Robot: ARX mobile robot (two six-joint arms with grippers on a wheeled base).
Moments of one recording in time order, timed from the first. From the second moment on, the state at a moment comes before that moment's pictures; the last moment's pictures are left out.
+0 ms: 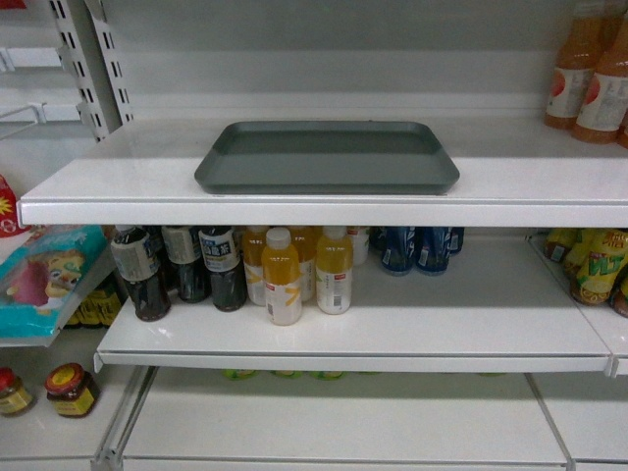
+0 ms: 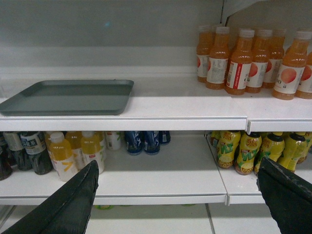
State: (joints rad) left arm 0.00 0.01 0.01 0.00 0.00 0.00; right arm 0.00 0.00 0.01 0.00 0.00 0.00
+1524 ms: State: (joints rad) left arm 0.00 0.01 0.01 0.00 0.00 0.00; right arm 0.00 0.00 0.01 0.00 0.00 0.00
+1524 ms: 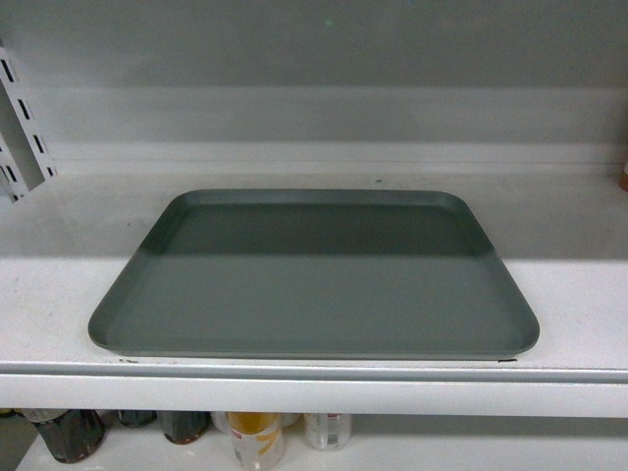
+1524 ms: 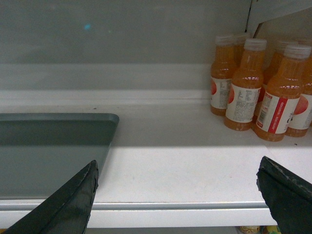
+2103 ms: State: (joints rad) left arm 0.00 0.01 0.01 0.00 0.00 0.00; right arm 0.00 0.00 0.01 0.00 0.00 0.00
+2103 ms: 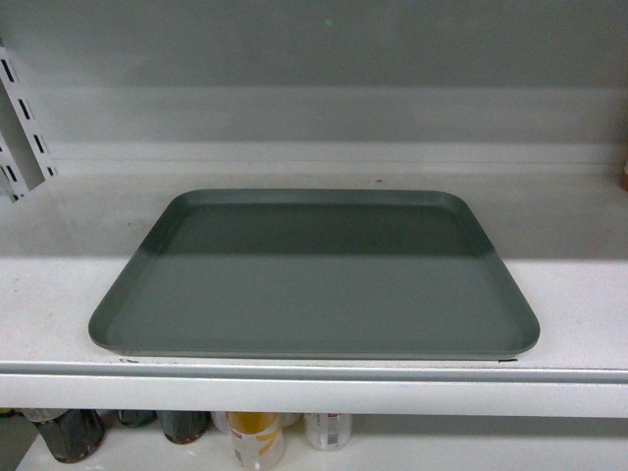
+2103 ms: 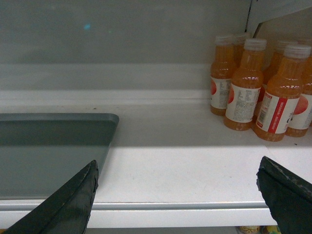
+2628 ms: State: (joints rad) left arm 0.00 0.01 0.01 0.00 0.00 0.00; right arm 0.00 0.00 0.01 0.00 0.00 0.00
